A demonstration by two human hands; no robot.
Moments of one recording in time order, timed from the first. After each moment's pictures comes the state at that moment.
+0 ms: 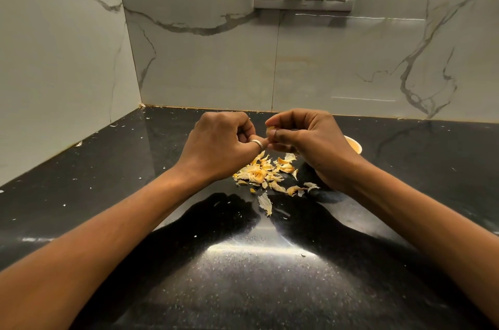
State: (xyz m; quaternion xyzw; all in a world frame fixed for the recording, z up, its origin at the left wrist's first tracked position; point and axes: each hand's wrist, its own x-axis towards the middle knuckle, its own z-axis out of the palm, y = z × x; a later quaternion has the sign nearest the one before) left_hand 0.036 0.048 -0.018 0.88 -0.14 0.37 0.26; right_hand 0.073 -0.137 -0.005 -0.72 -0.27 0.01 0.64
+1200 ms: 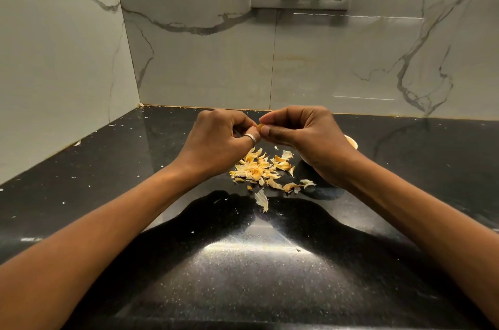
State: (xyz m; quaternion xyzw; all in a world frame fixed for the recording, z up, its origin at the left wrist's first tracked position) left_hand 0.035 0.046 -0.017 0.87 -0.16 0.37 0.28; right_hand 0.067 -0.141 0.000 -0.72 -0.31 0.00 0.62
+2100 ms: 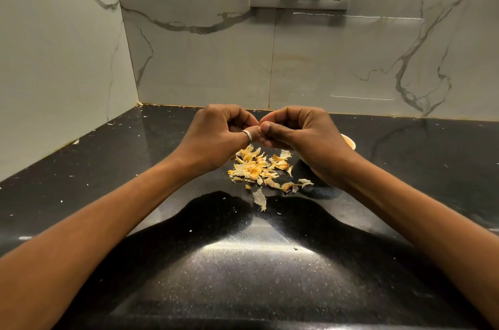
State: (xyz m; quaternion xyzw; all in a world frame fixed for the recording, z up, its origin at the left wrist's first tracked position) left_hand 0.037 0.047 -0.012 0.85 -0.17 0.29 0.41; right_hand 0.066 -0.141 0.000 -0.71 -0.31 0.02 0.64
